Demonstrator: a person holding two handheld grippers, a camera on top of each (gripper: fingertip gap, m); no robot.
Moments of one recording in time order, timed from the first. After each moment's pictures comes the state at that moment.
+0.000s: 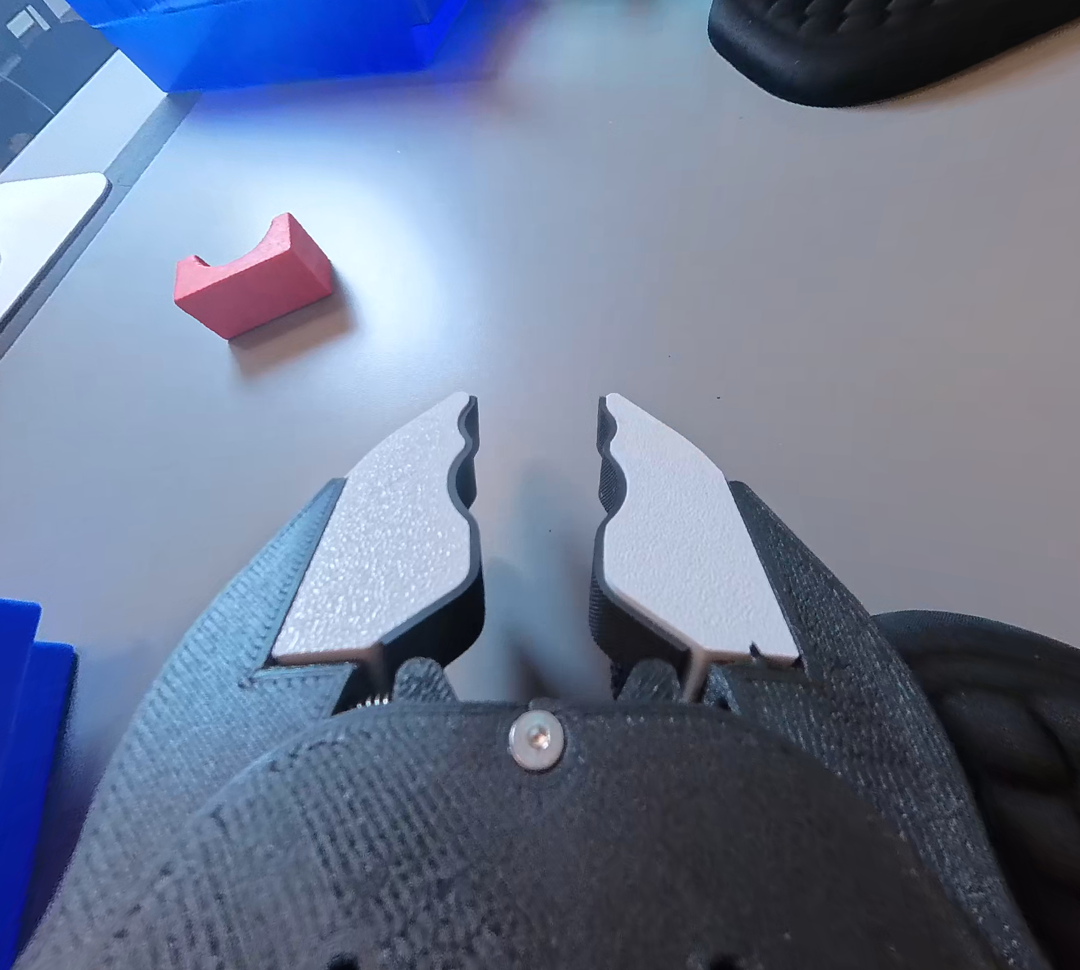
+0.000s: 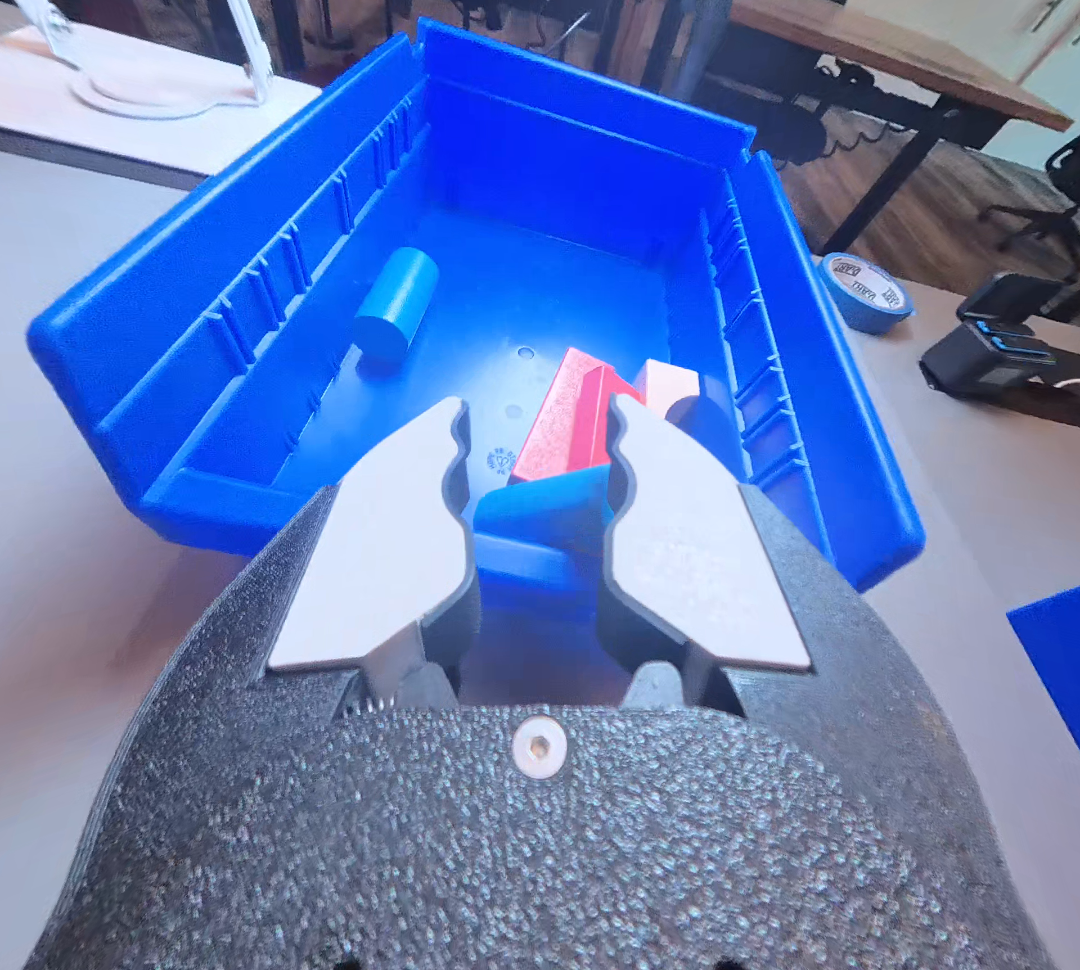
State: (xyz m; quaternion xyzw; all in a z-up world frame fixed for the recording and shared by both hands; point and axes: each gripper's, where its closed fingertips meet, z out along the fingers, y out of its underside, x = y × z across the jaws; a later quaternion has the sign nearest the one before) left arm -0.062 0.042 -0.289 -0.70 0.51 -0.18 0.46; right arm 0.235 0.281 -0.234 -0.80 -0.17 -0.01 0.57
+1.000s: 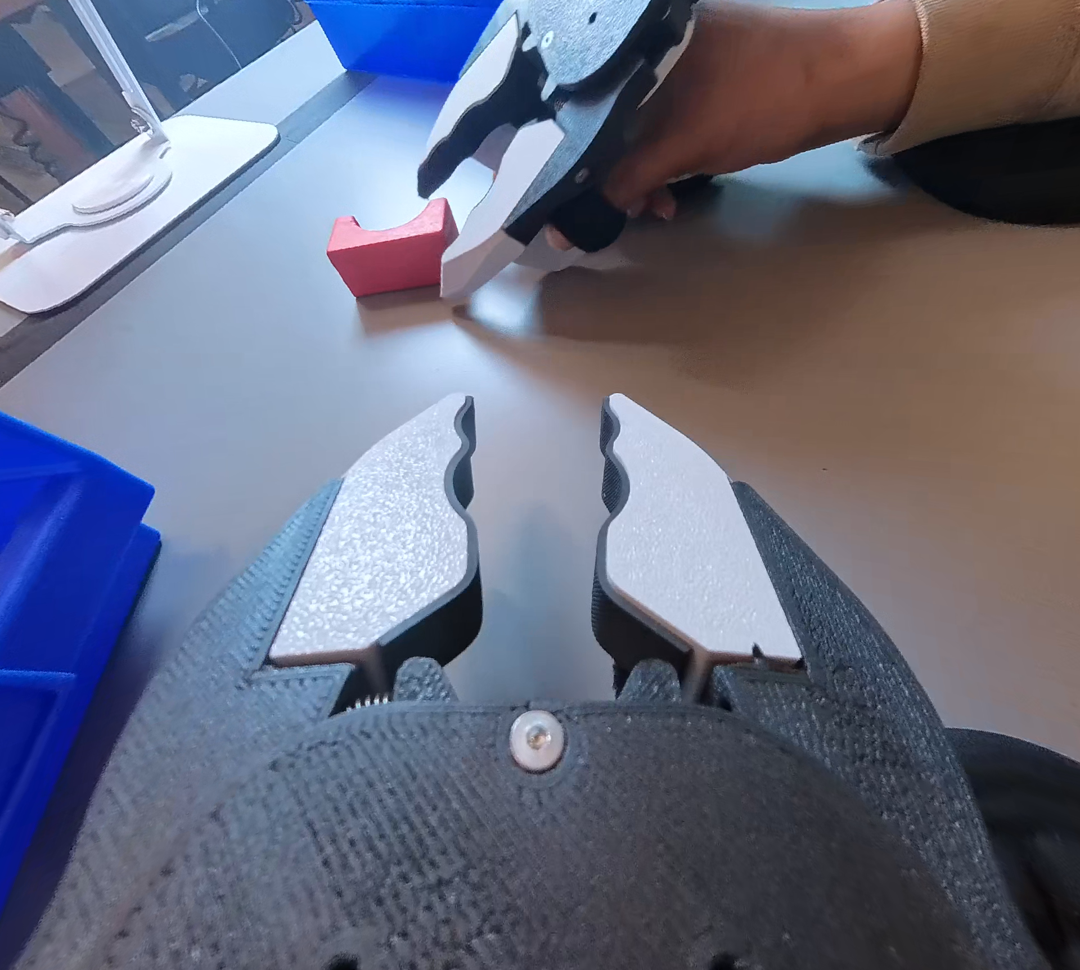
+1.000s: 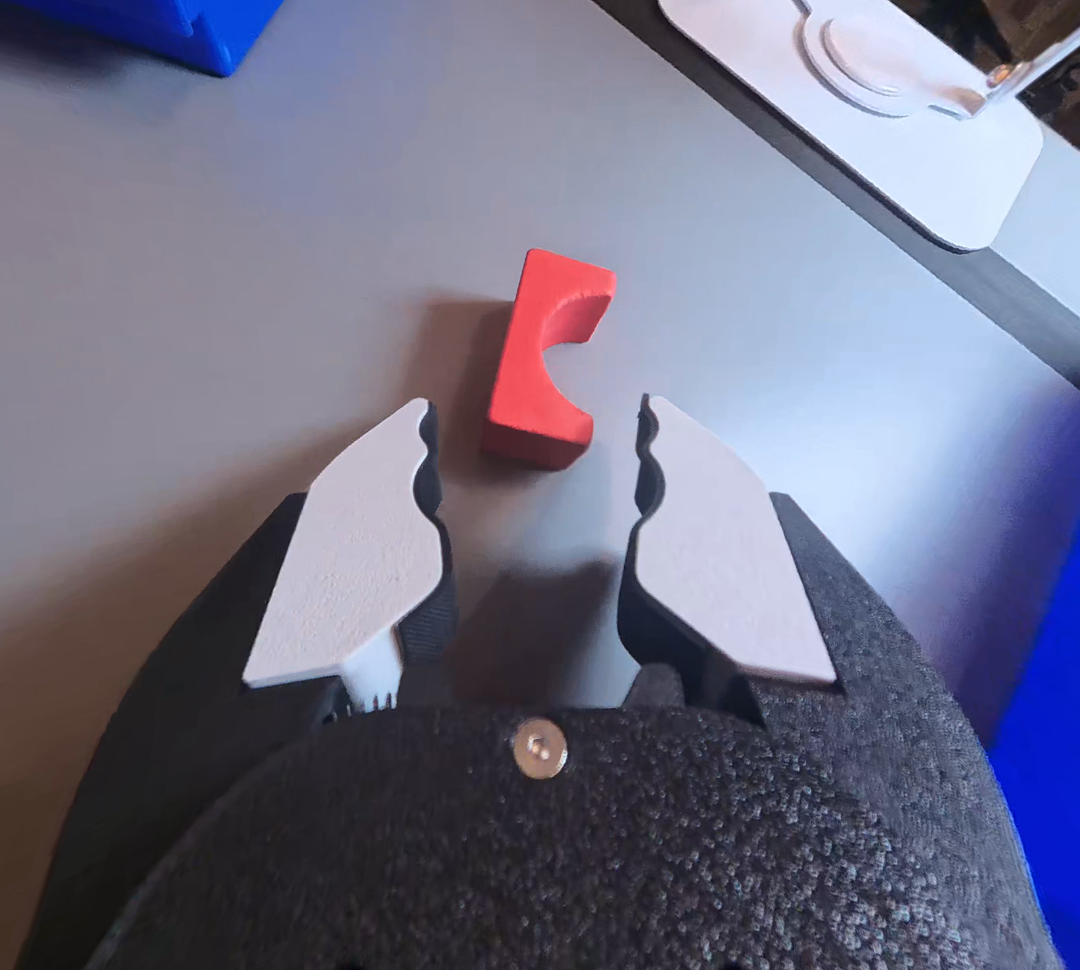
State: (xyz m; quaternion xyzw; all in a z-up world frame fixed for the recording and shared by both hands) left arm -0.083 0.073 -0.274 -0.75 0.39 -0.16 0.51; right arm -0.038 0.206 -0.300 -0.77 -0.44 0.12 0.43
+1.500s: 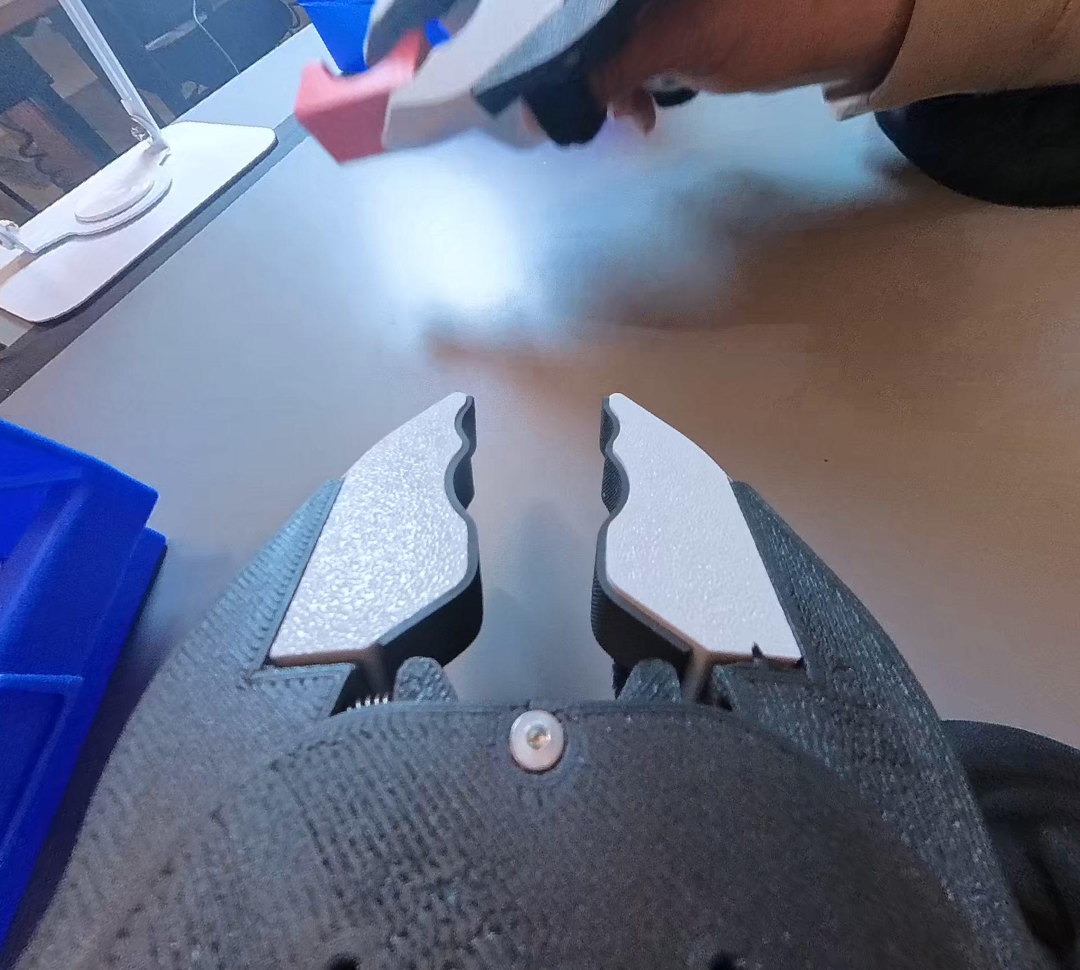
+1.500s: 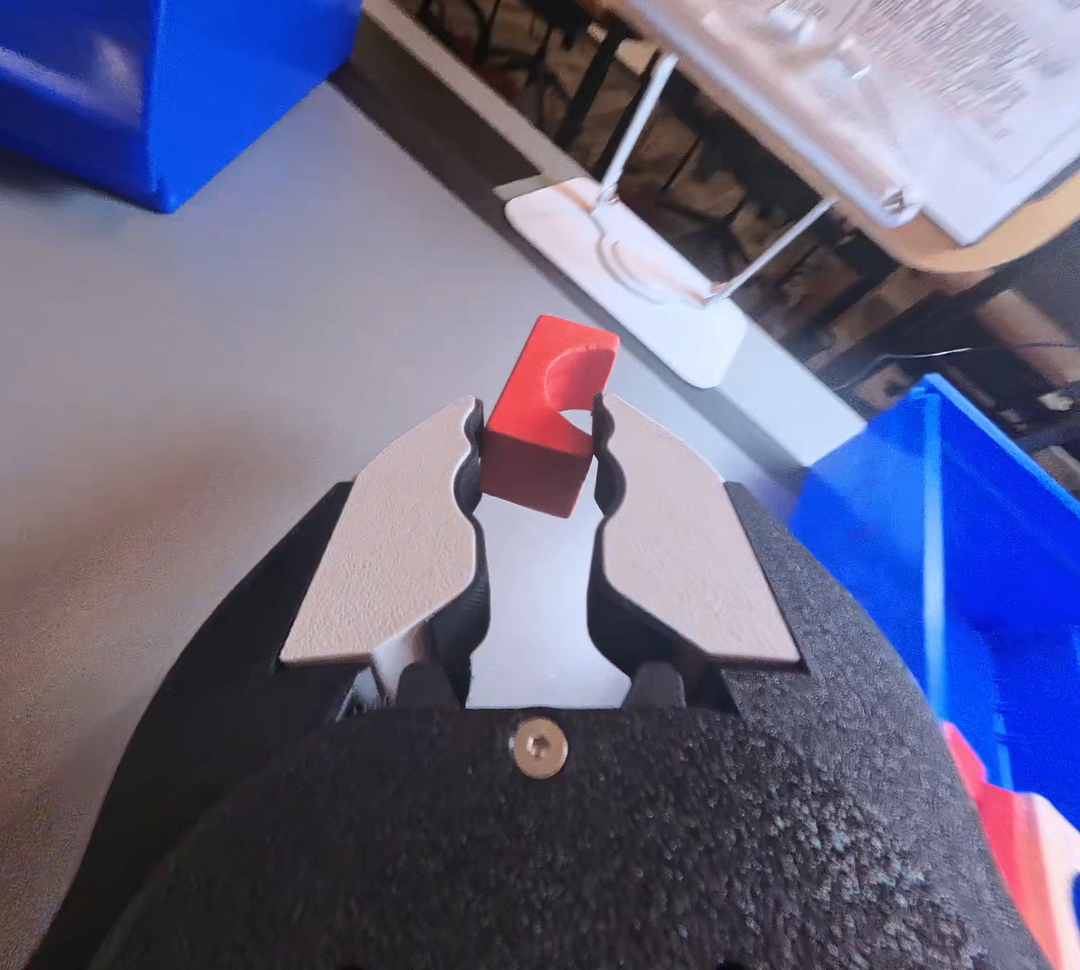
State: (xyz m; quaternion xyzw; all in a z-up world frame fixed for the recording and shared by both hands) left arm -0.082 0.072 -0.275 -0.74 0.40 -0.15 0.51; right arm -0.018 0.217 -0.229 -0.69 -0.44 0.05 0.57
